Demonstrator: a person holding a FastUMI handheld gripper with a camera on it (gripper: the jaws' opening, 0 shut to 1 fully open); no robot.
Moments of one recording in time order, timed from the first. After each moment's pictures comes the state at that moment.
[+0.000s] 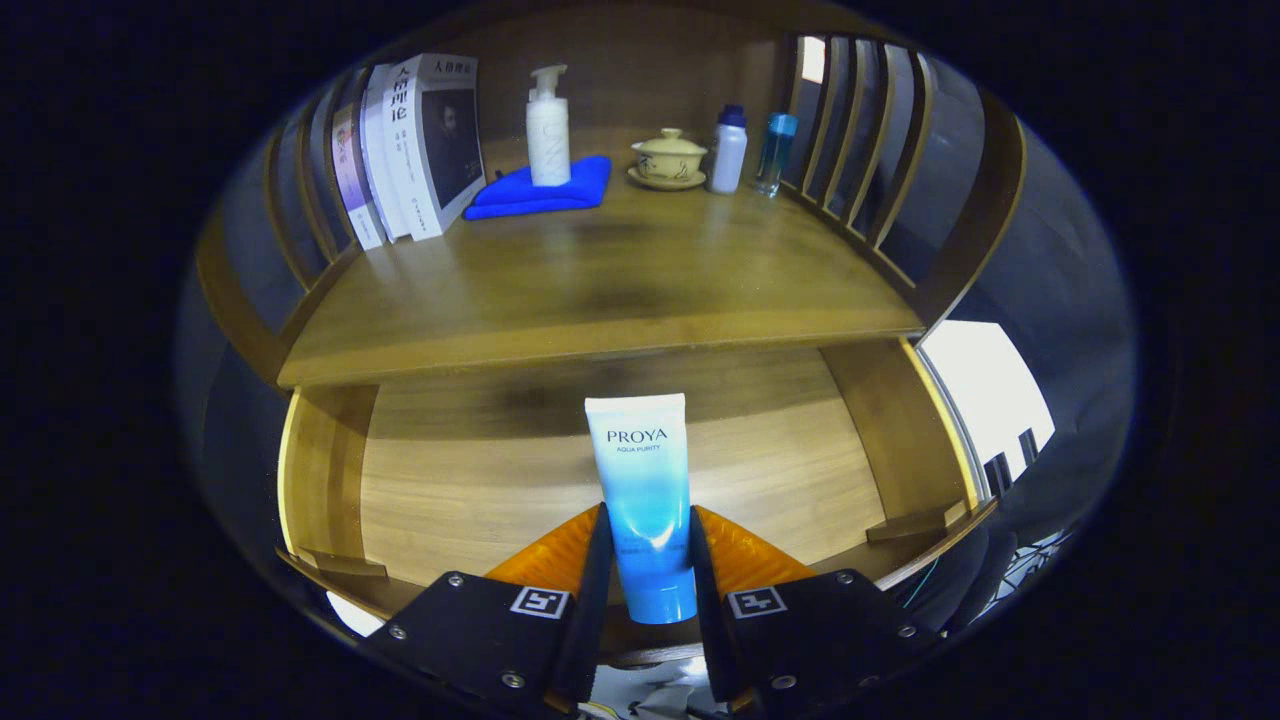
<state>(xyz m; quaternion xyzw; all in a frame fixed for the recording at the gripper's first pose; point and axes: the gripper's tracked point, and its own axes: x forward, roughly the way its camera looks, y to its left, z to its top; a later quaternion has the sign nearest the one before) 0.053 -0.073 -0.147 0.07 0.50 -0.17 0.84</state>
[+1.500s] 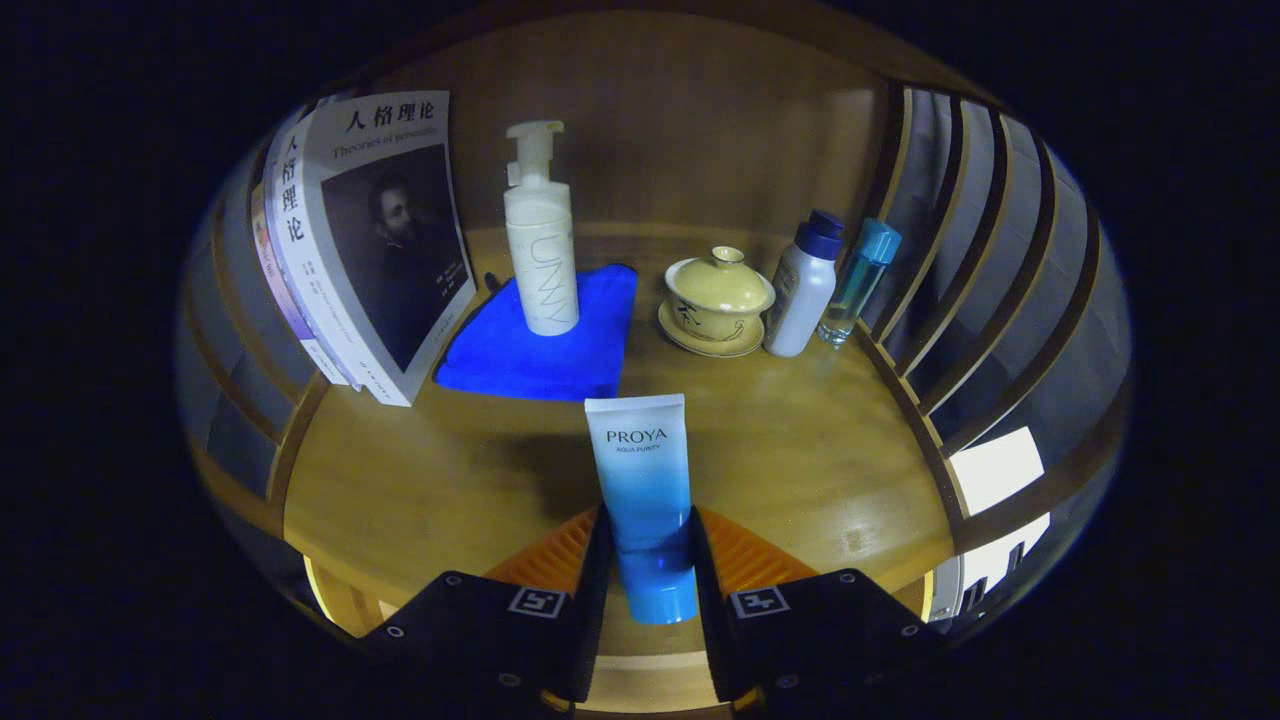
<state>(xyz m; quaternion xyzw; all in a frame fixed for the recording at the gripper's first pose) 0.242 -0.127 -0.139 0.04 0.47 -0.13 0.87</state>
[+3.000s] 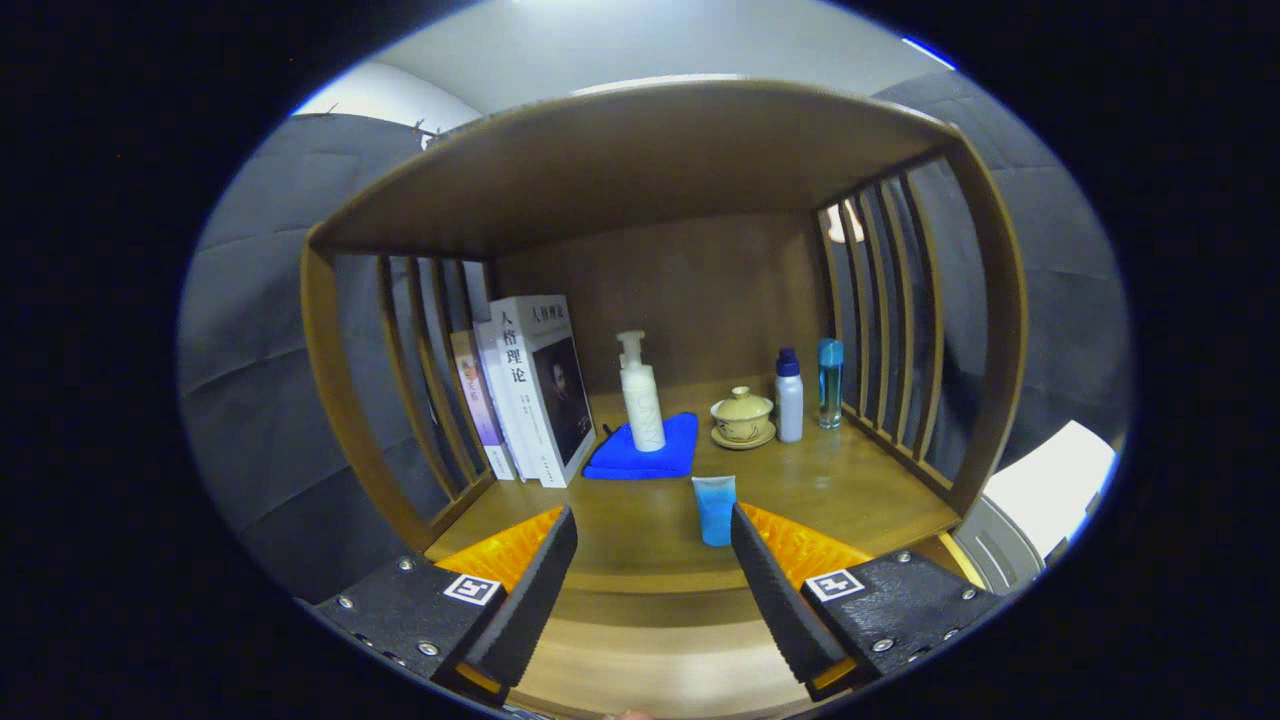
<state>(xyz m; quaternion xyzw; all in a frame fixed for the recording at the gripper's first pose) 0.126 -0.067 -0.003 0.11 0.15 -0.06 0.98</state>
